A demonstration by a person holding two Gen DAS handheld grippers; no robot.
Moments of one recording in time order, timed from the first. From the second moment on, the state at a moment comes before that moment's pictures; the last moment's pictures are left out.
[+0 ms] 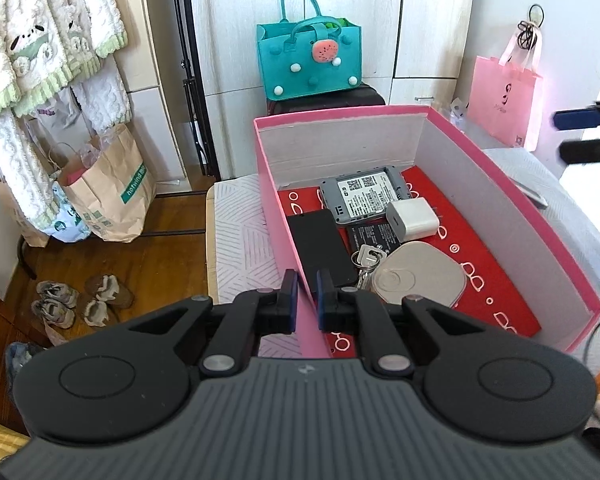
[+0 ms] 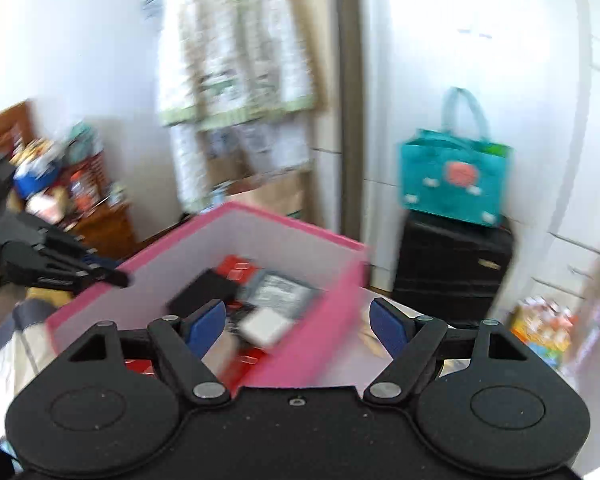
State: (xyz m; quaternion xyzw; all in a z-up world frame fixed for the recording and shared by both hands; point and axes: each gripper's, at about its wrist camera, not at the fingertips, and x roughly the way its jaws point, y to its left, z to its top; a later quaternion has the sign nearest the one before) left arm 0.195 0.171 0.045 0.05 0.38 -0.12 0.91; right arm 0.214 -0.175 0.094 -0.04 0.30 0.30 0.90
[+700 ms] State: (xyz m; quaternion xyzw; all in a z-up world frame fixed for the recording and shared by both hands) left arm 0.189 0.168 0.046 0.05 0.39 -0.10 0.91; right arm 0.282 -0.281 -0.031 0.01 0.38 0.23 0.89
